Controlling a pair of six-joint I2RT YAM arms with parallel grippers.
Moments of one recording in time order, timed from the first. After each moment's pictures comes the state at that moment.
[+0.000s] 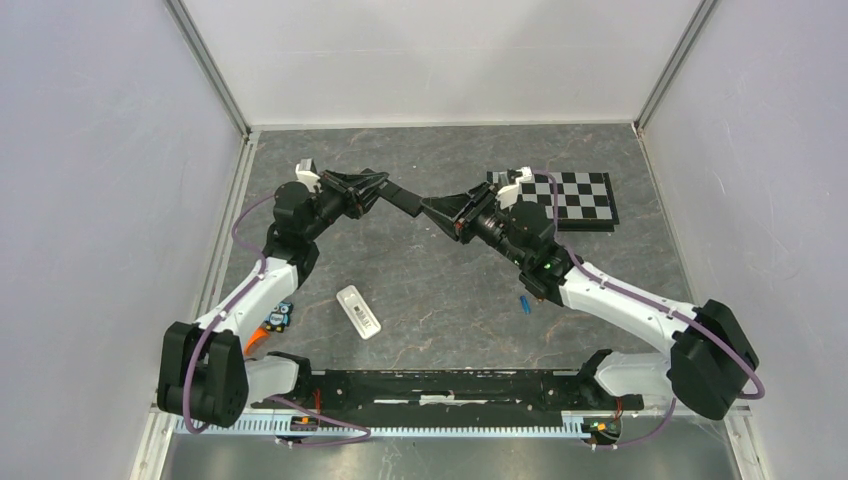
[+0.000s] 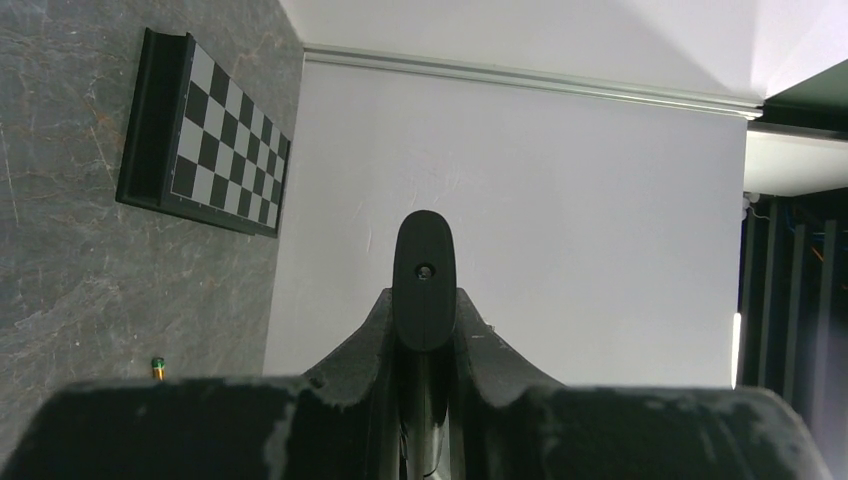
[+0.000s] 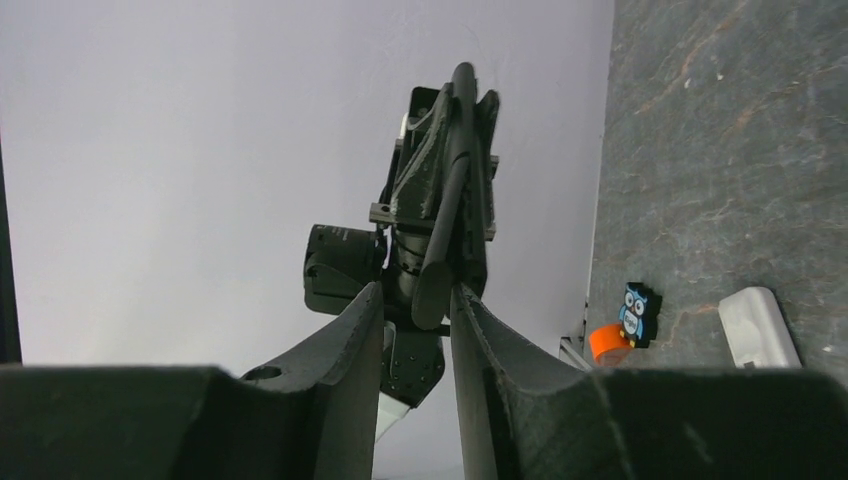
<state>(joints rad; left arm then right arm) -0.23 1.21 0.70 0.46 0.42 -1.62 0.77 1.27 0.79 0.50 -0.05 1.48</state>
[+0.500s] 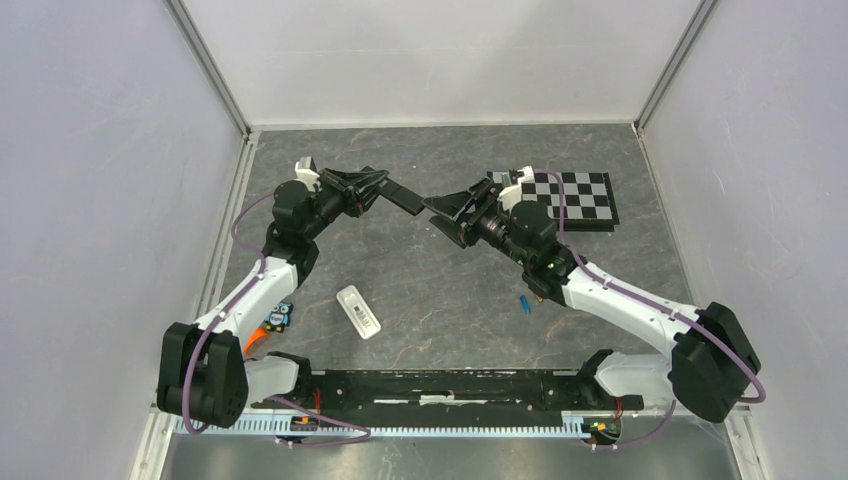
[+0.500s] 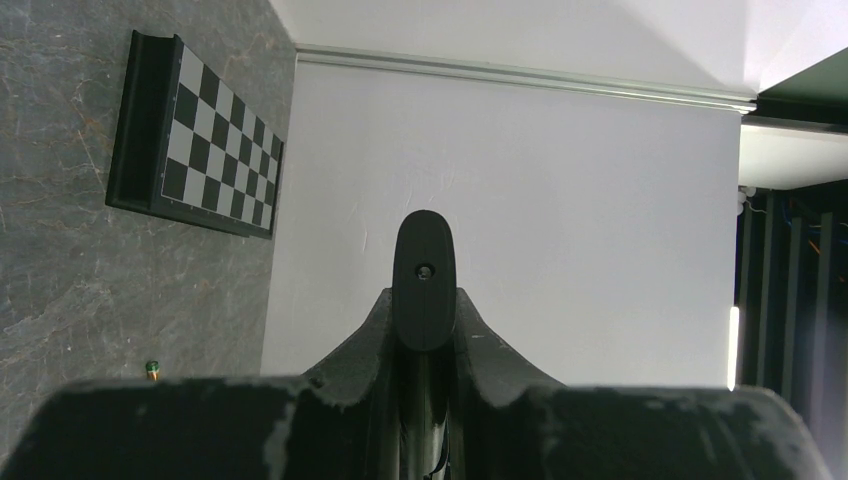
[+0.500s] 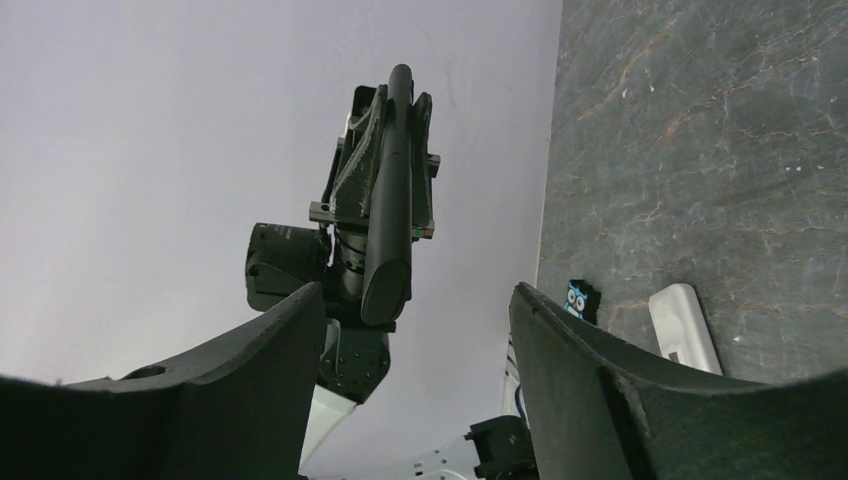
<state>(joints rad) -0.23 1.21 0.71 0.47 0.42 -1.62 0.74 1.24 0.77 0.42 -0.07 1.41</state>
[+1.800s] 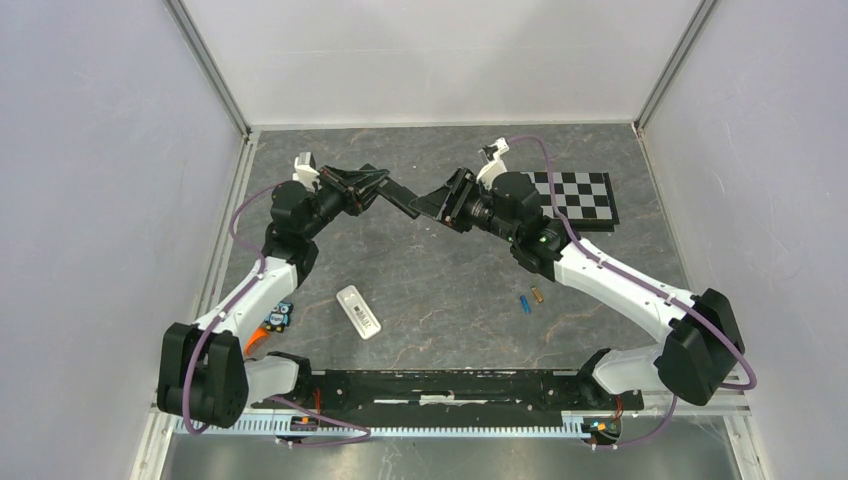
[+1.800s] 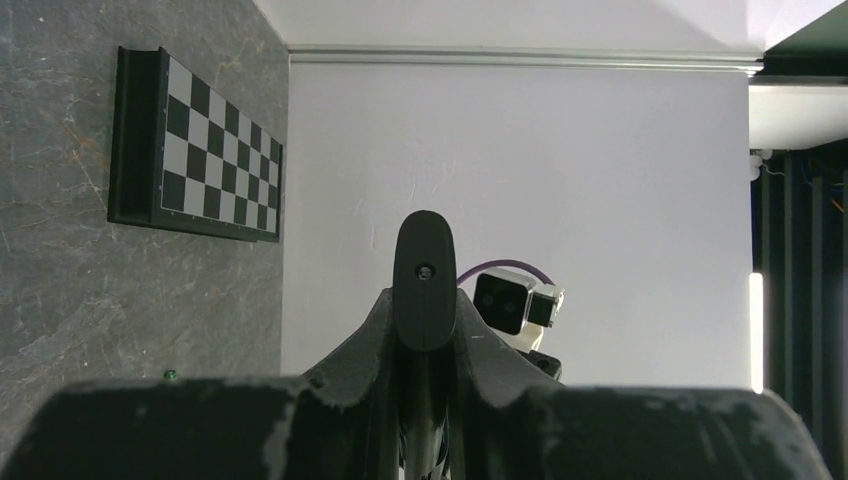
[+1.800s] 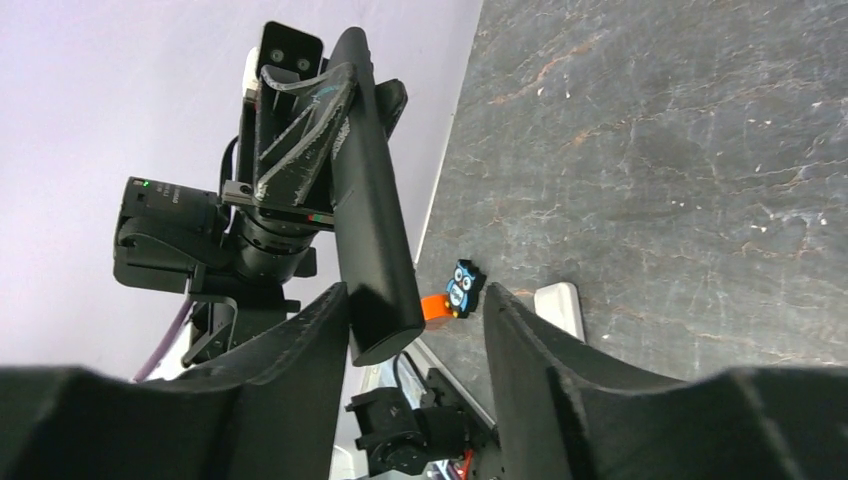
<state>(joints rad) -0.22 1.21 0.71 0.50 0.45 -1.56 0.74 1.35 1.03 0.12 -0.15 1.05</state>
